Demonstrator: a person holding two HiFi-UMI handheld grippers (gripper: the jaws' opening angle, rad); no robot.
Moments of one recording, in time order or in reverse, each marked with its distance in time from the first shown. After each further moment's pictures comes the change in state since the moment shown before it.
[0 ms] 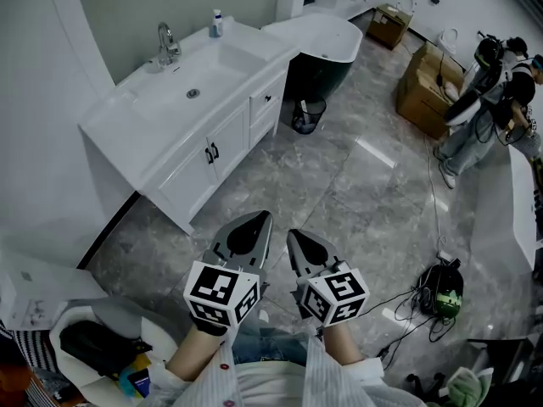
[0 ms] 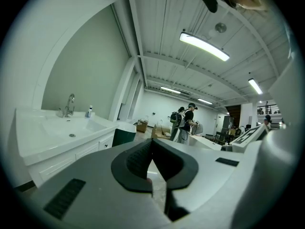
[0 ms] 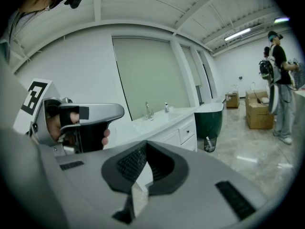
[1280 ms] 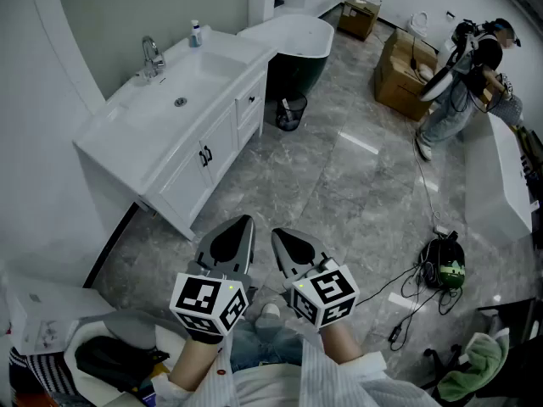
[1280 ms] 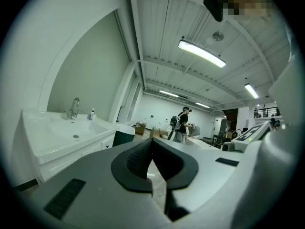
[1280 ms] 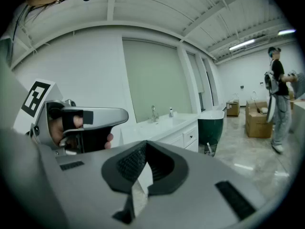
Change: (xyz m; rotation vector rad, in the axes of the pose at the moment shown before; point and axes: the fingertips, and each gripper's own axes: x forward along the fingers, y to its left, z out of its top) left arm -0.083 -0.001 0.014 -0.014 -0.035 -0.009; right arm -0.031 0.084 0.006 -0.072 -0.038 -0.005
